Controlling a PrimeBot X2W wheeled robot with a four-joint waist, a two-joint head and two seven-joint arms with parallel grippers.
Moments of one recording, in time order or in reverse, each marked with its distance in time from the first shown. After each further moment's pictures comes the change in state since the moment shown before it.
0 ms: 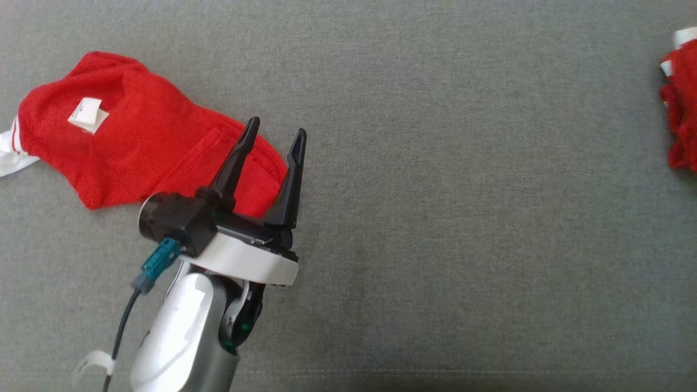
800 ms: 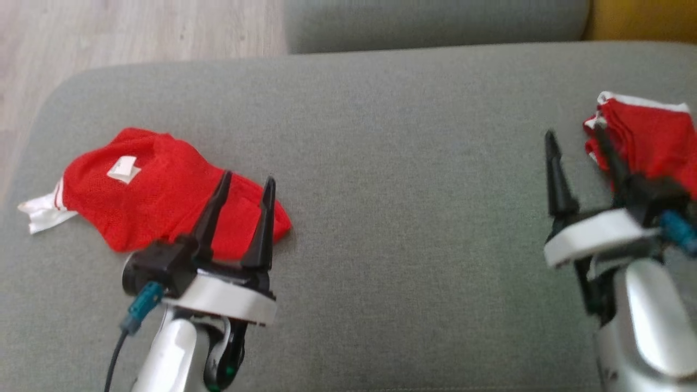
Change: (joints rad) left arm 0.143 0.001 0.078 0.005 0.010 0.013 0.000; right arm 0.296 0.562 -0.014 -0.430 0.060 0.000 -0.224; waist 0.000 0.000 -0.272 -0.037
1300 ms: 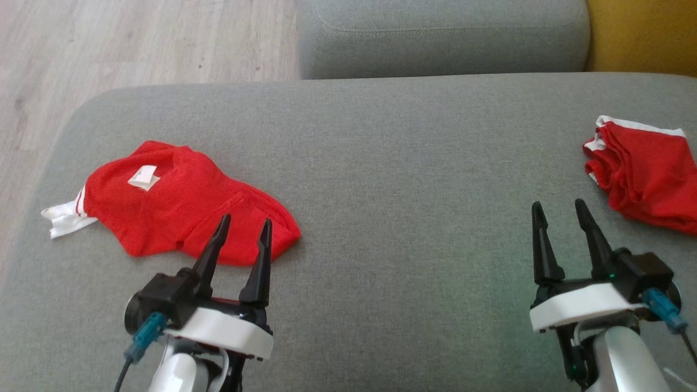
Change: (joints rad) left arm 0.105 0.001 0.013 0.026 0.001 -0.003 0.000; right arm 0.191 0.058 0.006 0.048 0.088 0.000 -0.147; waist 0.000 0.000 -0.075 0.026
